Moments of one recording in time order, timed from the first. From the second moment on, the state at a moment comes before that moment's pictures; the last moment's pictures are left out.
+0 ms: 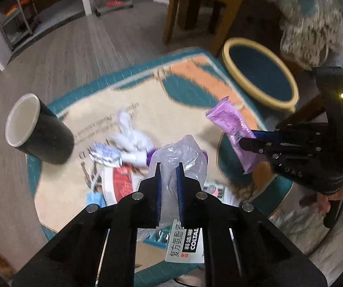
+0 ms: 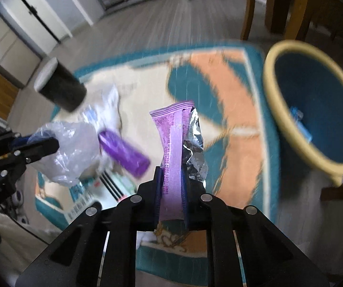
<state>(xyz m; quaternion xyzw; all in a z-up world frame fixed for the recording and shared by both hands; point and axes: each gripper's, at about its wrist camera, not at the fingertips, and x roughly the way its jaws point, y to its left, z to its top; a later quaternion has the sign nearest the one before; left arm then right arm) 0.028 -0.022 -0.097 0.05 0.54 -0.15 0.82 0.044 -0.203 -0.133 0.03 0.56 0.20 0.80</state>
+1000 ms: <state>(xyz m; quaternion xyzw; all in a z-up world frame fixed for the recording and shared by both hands) 0.109 -0.222 -0.060 0.09 0.44 -0.25 0.86 0.124 -0.430 -0.084 0.13 0.48 0.04 0.87</state>
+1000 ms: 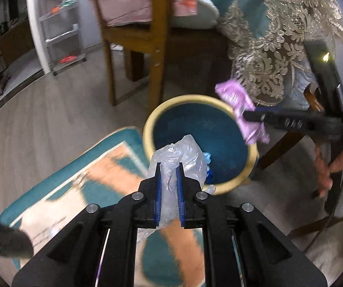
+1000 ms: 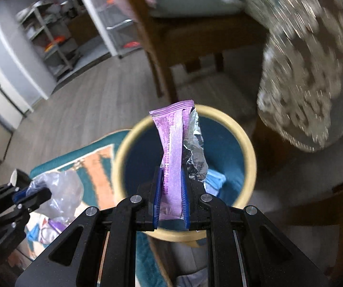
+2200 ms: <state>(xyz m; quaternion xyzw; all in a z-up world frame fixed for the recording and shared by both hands) 0.091 -0.107 0.011 -0.02 0.37 -0.16 0.92 0.132 -0.391 -0.068 0.14 0.45 0.07 0.88</state>
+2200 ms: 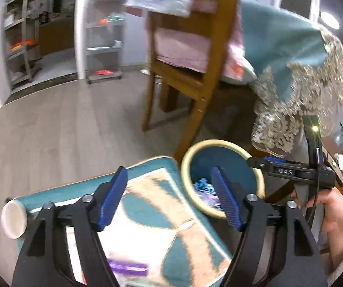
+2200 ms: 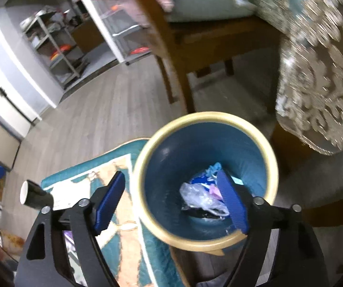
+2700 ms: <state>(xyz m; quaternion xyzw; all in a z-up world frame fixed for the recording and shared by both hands) 0.057 0.021 -0.027 -0.02 0.40 -0.04 0.92 0.120 -0.273 -0.070 0.04 0.48 0.14 0.87</state>
